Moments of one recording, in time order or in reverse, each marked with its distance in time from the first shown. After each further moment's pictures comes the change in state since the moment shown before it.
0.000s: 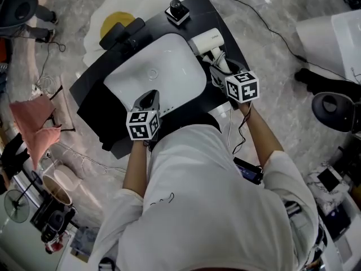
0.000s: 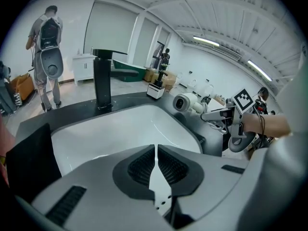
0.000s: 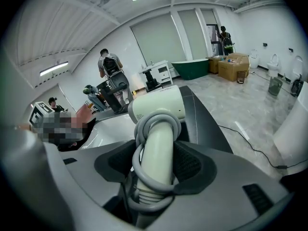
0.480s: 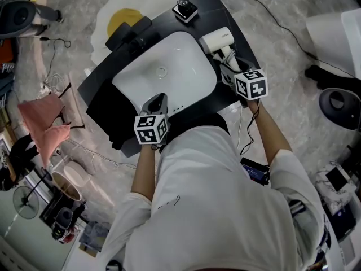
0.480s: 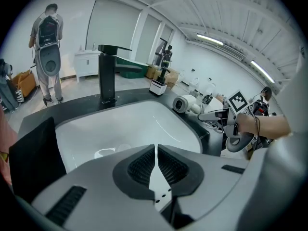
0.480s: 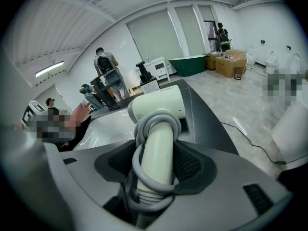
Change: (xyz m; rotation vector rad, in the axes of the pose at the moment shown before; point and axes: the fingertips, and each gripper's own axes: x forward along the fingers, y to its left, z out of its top) left arm -0.009 0.001 -0.013 -0.028 0.034 0.009; right arm 0.014 -0.015 -0.014 0.027 0.032 -0.023
